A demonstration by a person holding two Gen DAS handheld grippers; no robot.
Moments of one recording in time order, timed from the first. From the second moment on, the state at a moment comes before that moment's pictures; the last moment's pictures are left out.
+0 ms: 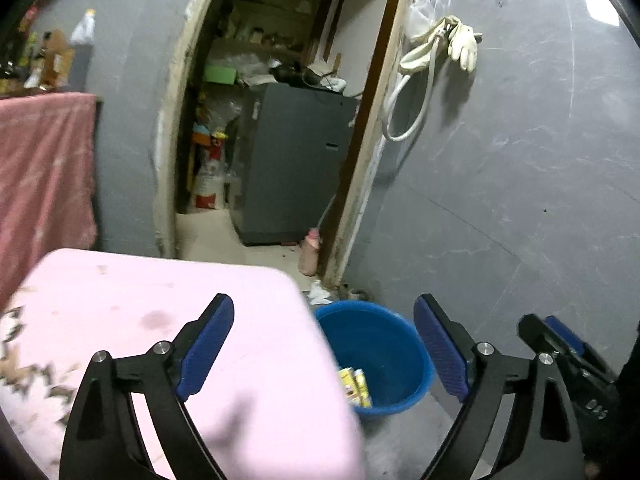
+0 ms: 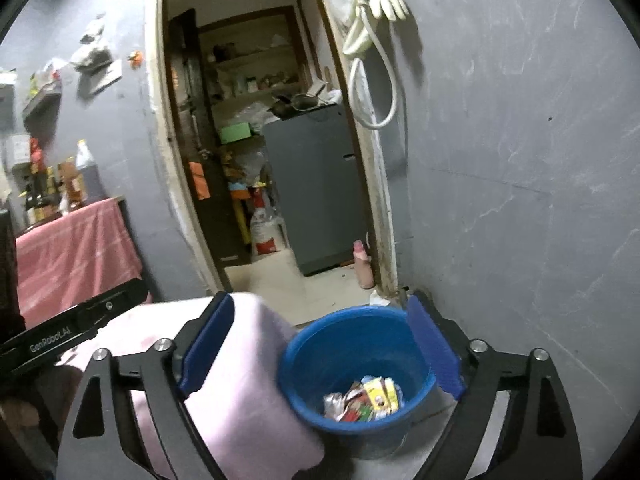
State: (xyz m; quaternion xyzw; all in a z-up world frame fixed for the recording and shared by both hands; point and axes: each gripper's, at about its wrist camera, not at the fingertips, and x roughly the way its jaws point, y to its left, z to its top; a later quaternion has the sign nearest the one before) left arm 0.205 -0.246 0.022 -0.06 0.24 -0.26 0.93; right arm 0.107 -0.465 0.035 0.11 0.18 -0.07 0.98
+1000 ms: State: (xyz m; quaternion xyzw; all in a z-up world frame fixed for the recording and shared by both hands) left arm 0.073 -0.152 0.000 -0.02 0.19 -0.21 0.96; right arm 0.011 -0.375 0.032 0.07 0.17 -0.06 0.98
